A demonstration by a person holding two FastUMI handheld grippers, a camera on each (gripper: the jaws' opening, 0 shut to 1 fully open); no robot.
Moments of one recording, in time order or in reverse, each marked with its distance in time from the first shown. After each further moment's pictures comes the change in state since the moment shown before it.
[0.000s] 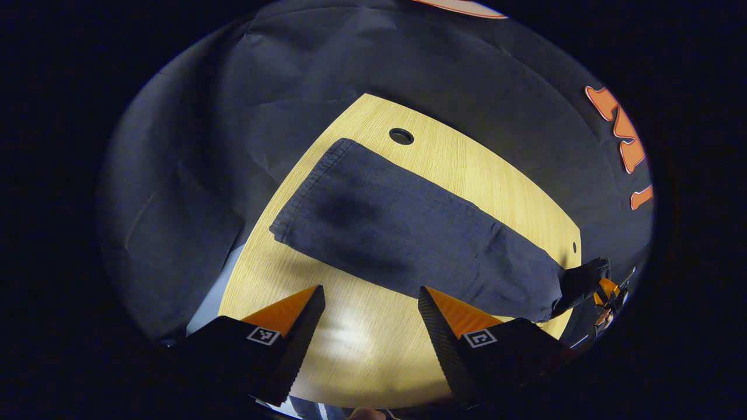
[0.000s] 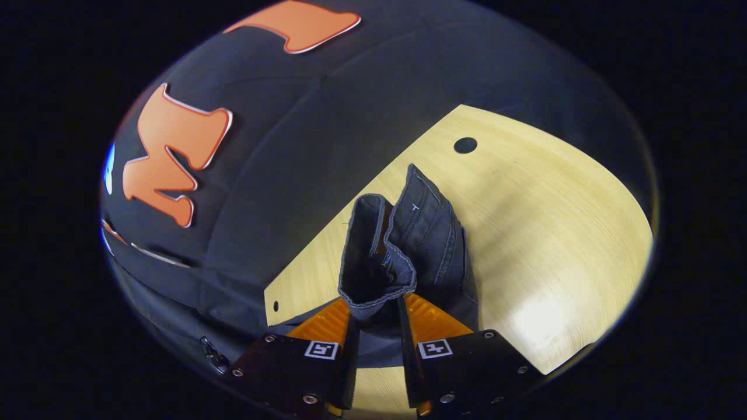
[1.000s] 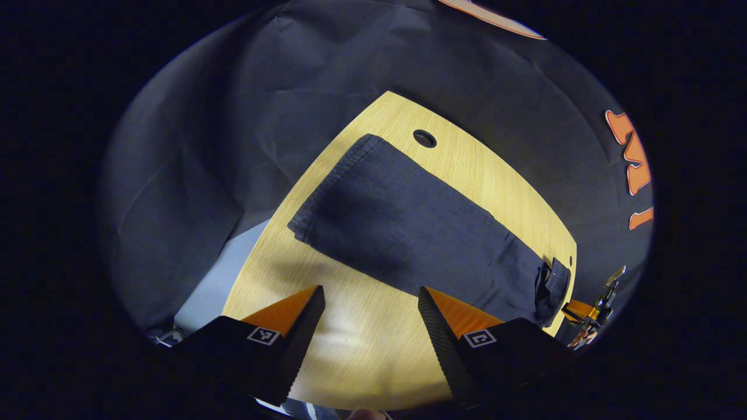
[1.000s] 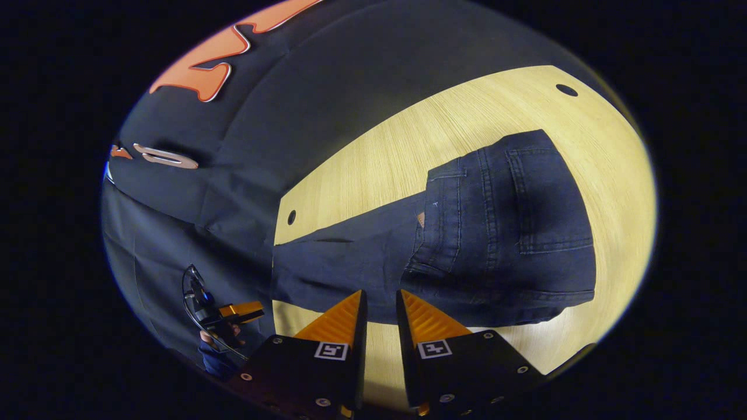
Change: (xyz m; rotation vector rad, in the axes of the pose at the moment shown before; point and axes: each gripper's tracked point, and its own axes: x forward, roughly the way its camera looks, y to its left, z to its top) left arm 0.012 0.042 0.006 -0.075 0.004 -0.009; right arm 0.049 0.097 -0.152 -0.216 0.327 0.092
